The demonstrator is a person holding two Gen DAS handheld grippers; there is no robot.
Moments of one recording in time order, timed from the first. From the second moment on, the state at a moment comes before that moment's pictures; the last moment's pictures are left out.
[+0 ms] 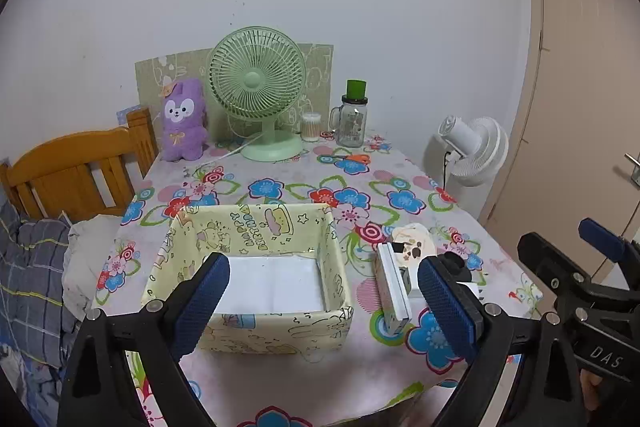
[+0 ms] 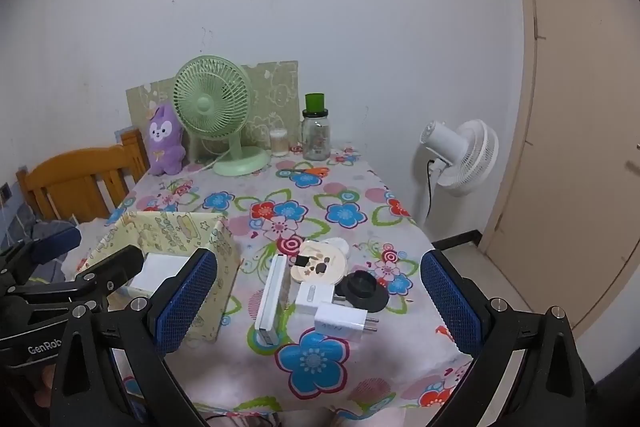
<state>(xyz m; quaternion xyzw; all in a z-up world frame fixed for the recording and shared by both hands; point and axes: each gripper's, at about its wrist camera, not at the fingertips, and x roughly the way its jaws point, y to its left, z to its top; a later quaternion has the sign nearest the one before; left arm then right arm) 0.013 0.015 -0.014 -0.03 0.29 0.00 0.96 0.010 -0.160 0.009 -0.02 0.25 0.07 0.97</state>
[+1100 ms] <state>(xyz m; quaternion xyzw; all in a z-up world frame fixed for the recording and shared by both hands) 0.013 0.018 -0.024 -0.03 0.27 -0.02 0.96 0.021 -0.162 0.005 -0.01 0.26 0.06 0.96</state>
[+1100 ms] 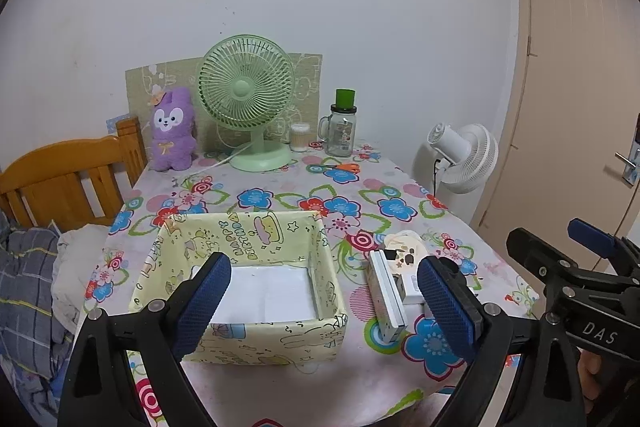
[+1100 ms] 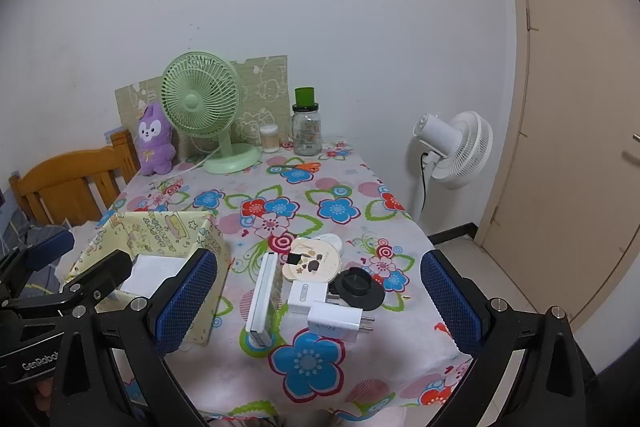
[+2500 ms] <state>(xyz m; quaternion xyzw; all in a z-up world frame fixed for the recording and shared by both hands) 0.016 0.012 -0.026 -0.01 0.27 0.02 0.96 0.026 -0.160 0.004 -0.02 0.25 0.04 0.97</state>
